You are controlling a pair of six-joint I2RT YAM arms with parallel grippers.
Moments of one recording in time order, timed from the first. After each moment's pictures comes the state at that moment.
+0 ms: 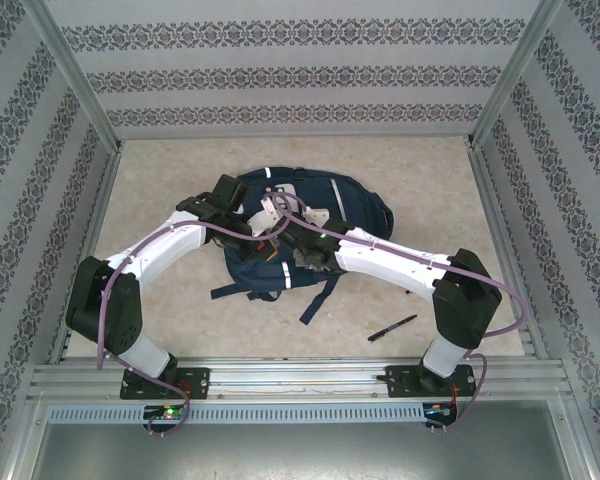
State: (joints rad) left arm -0.41 1.58 1.17 -0.73 0.61 0.53; right arm 0.91 1.70 1.31 -0.86 0.40 0.86
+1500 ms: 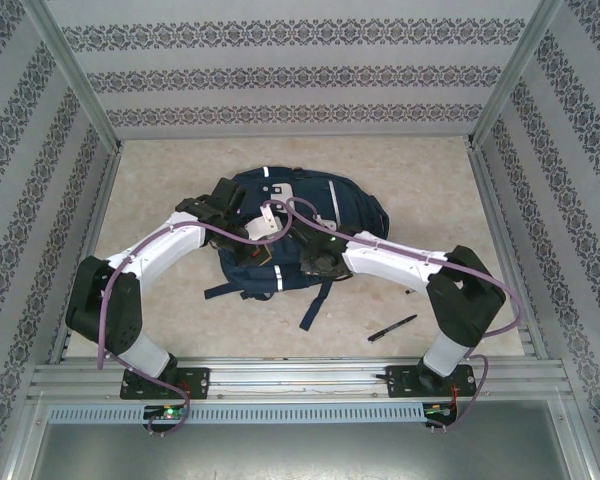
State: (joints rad) left arm -0.40 1.58 1.16 -0.79 0.55 0.65; right arm 0.82 1.67 1.12 -0.64 0.15 0.89
